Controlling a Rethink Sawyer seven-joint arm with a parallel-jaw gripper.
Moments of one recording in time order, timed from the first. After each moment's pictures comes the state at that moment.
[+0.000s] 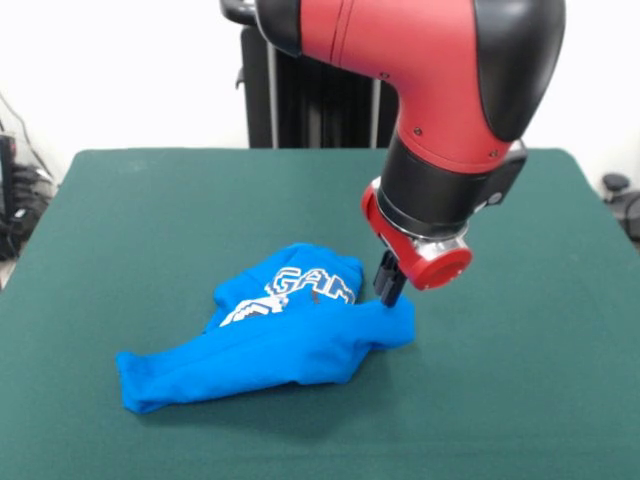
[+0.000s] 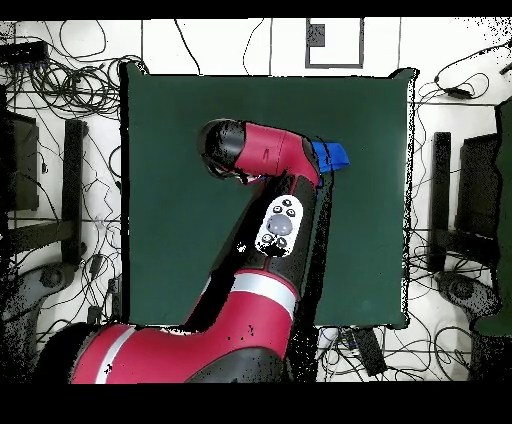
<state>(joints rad) 0.11 -0.23 -0.39 1.10 0.25 0.87 2.67</state>
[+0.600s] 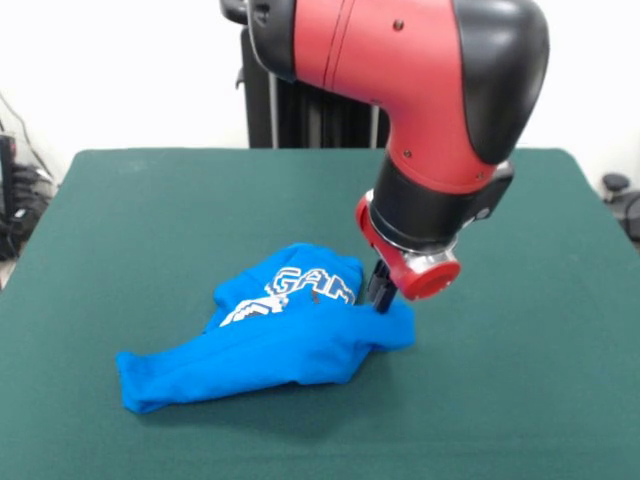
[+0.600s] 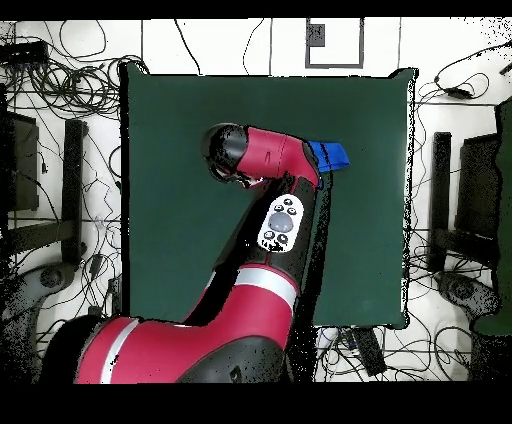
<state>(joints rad) 0.11 -0.19 -0.39 1.11 0.25 0.87 2.67</state>
